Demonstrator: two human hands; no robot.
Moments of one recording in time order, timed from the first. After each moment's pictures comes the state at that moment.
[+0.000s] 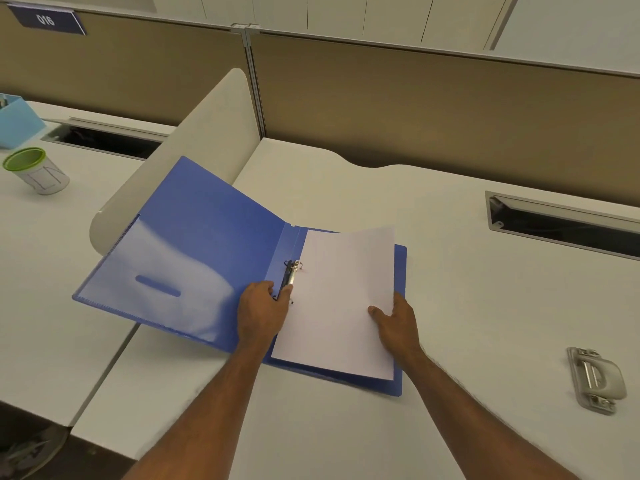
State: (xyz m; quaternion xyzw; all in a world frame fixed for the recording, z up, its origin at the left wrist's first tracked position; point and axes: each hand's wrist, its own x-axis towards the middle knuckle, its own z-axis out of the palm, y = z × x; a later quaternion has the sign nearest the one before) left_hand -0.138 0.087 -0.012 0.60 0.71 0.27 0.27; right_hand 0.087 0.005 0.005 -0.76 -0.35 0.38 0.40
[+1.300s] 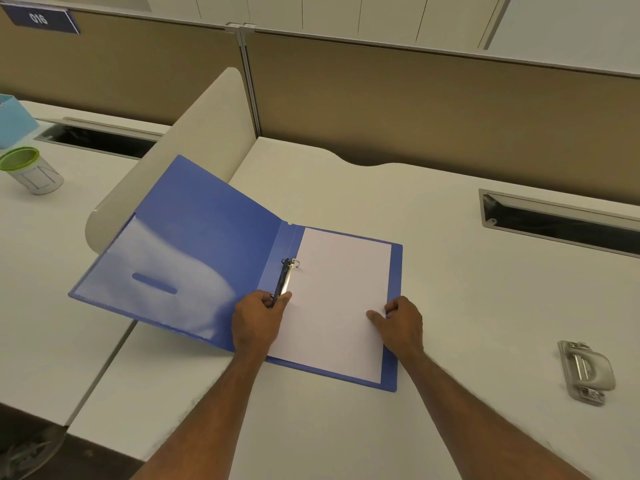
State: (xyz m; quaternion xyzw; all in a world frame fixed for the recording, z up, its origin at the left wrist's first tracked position) left_hand -0.138 0.065 -0.011 0.56 0.73 0.28 0.29; right_hand 0.107 0.004 -0.025 -0.83 -0.38 0.28 0.30
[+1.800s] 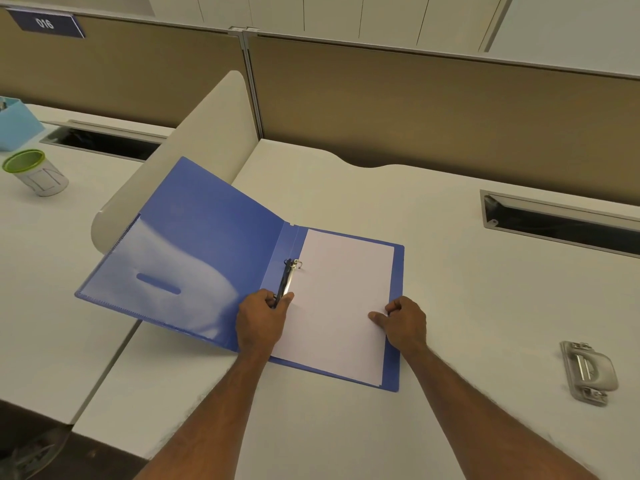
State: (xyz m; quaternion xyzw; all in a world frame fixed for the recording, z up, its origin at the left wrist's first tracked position) left_hand -0.136 0.063 -0.012 0.56 0.72 0.29 0.28; right_hand 0.112 0.009 -0.020 -0.83 -0.36 0.31 0.28
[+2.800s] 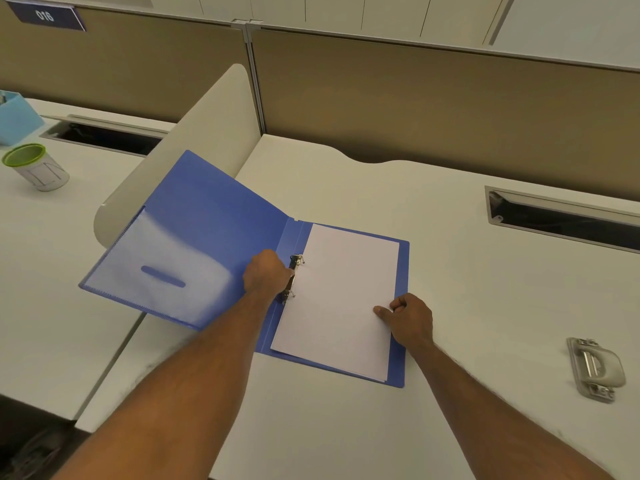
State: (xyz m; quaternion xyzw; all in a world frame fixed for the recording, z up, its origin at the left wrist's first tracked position) left_hand -0.128 0.145 0.009 0.61 0.73 0.09 0.28; right_hand 0.114 0.008 -0.028 -0.84 -0.36 0.29 0.28
